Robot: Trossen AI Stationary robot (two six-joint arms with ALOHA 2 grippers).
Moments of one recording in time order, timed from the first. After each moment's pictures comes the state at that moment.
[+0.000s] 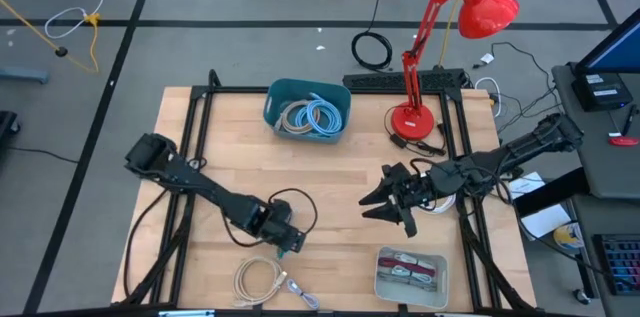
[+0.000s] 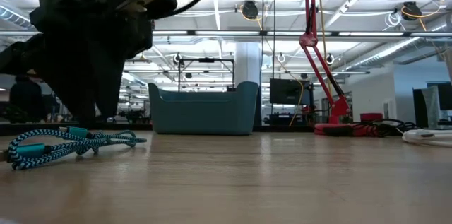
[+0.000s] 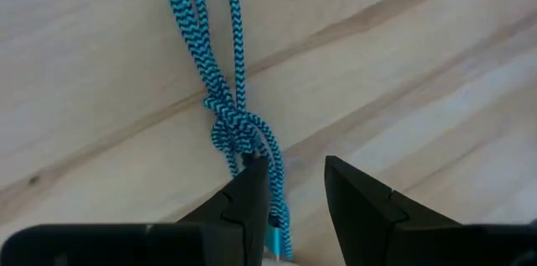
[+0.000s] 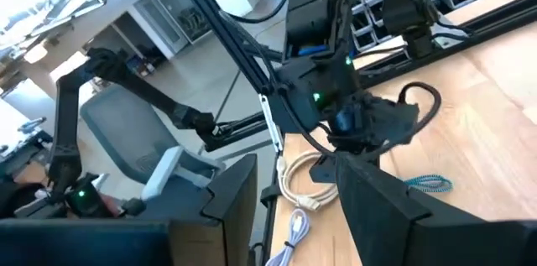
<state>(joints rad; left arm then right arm) -0.46 1.77 1.09 -0.52 -0.03 -1.61 0.41 1.10 0.87 0.10 0.10 0.61</state>
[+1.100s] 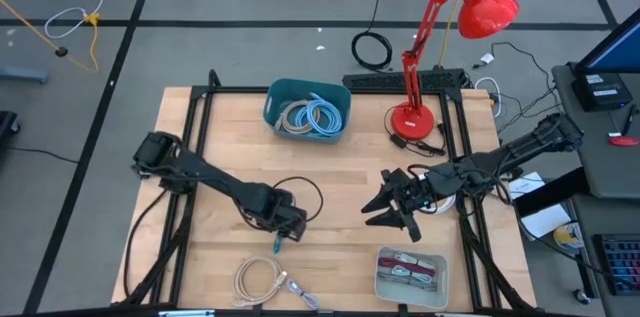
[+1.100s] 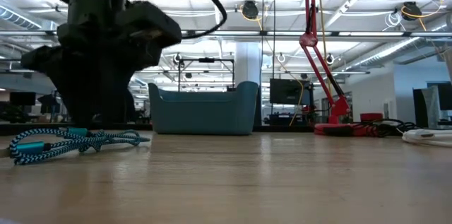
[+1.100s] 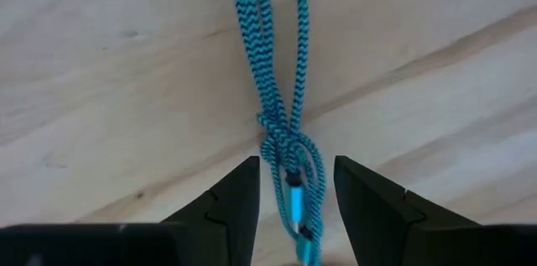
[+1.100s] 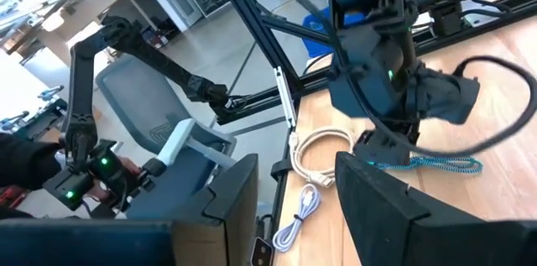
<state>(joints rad) -0.35 1.80 1.16 -0.75 0.10 -1.49 0.41 1.10 0.87 0.07 0.02 0.59</state>
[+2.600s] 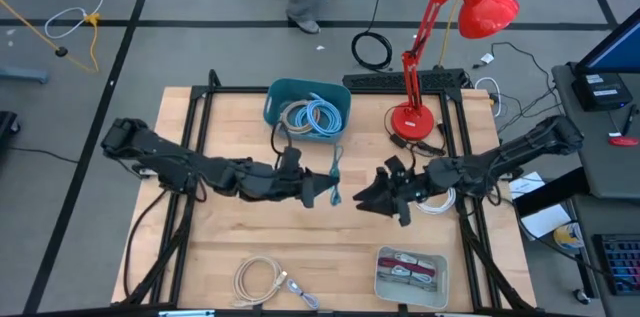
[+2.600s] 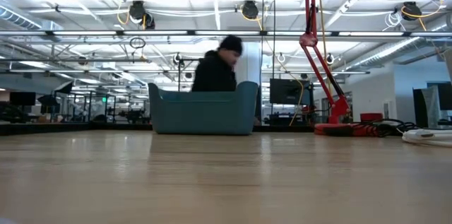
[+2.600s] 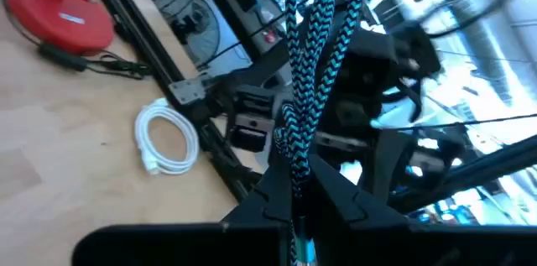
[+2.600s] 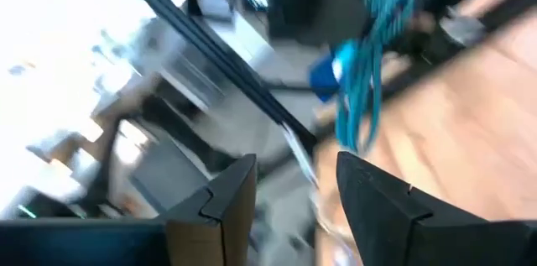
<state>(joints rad) -0.30 1.50 1.16 0.25 -0.46 -1.02 0.35 1.13 0.76 0.38 0.08 0.82</state>
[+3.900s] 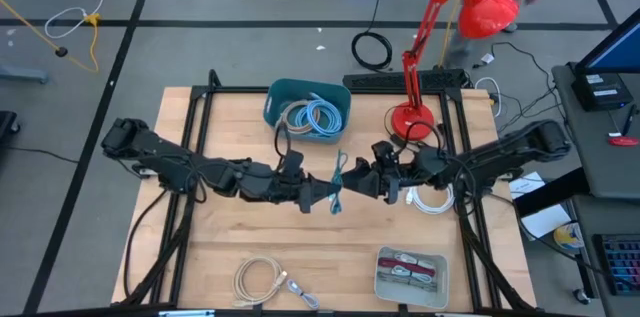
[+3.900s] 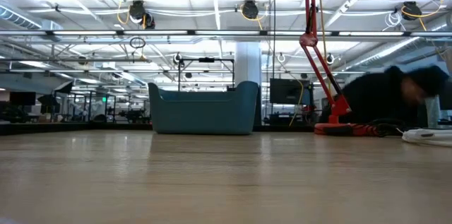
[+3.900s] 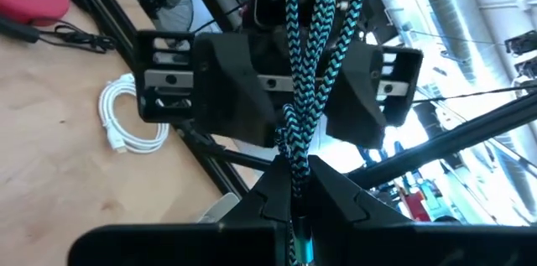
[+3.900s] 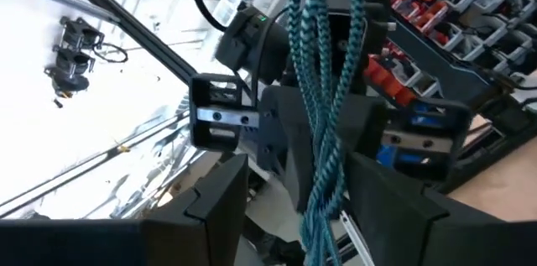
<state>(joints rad) -0.31 1.51 1.16 0.28 -0.36 -1.03 0.19 1.34 0.70 0.96 -0.03 0.93</state>
